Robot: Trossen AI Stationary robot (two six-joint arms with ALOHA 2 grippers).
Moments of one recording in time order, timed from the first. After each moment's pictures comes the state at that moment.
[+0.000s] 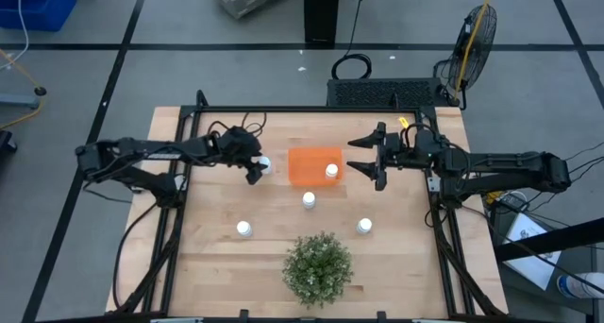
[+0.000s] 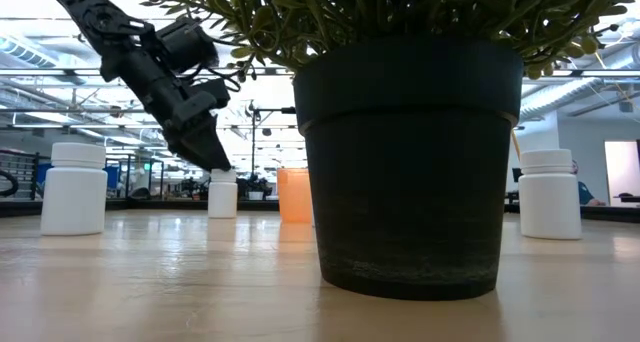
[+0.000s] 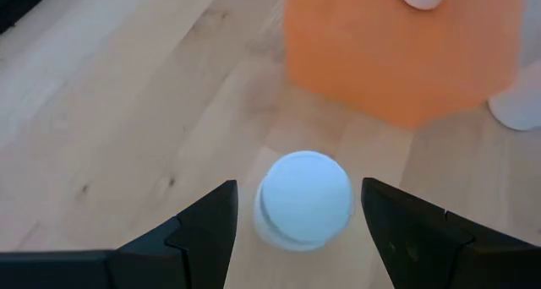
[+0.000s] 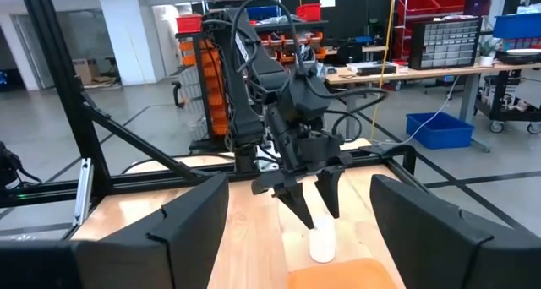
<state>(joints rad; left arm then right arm) 0.42 1.30 0.56 -0.08 0.08 -0.09 -0.16 0.88 0.57 0.33 -0.08 0.09</state>
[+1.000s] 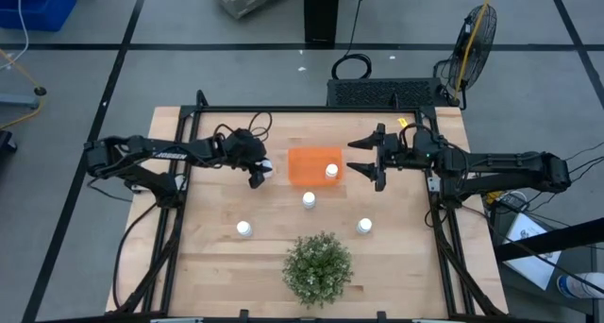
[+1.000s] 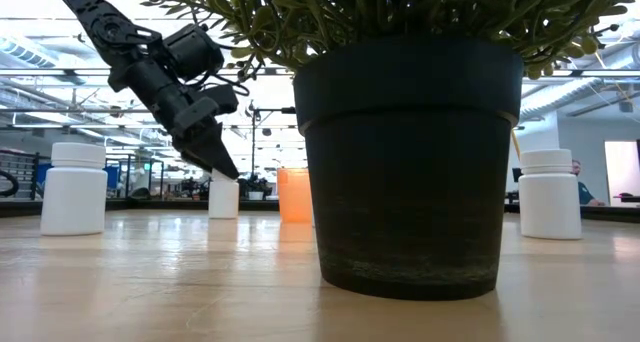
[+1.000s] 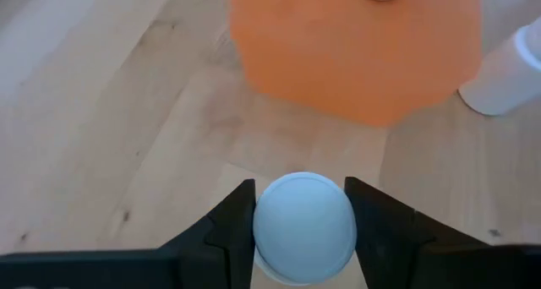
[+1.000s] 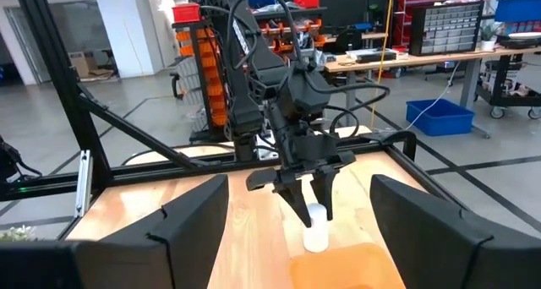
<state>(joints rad) 0.39 1.37 0.56 0.01 0.15 -0.01 -0.16 0.88 0.57 0.29 -0.08 0.10</state>
